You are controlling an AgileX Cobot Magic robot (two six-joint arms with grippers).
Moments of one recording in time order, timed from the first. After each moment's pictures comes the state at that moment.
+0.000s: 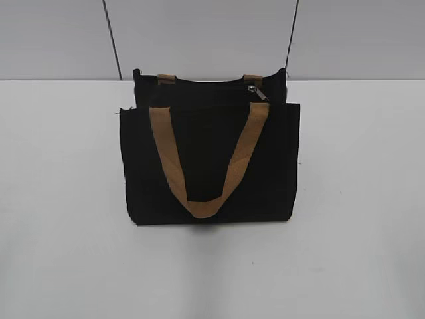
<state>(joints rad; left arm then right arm) -0.15 -0.01 -0.53 -0.05 1.06 0.05 -0.12 -0.01 -0.49 0.26 1.11 -0.27</state>
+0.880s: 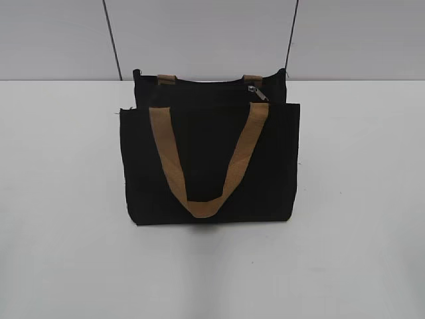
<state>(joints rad) -0.15 -0.01 -0.53 -0.05 1.06 0.05 -0.12 -0.01 -0.49 0.20 1.10 -0.17</state>
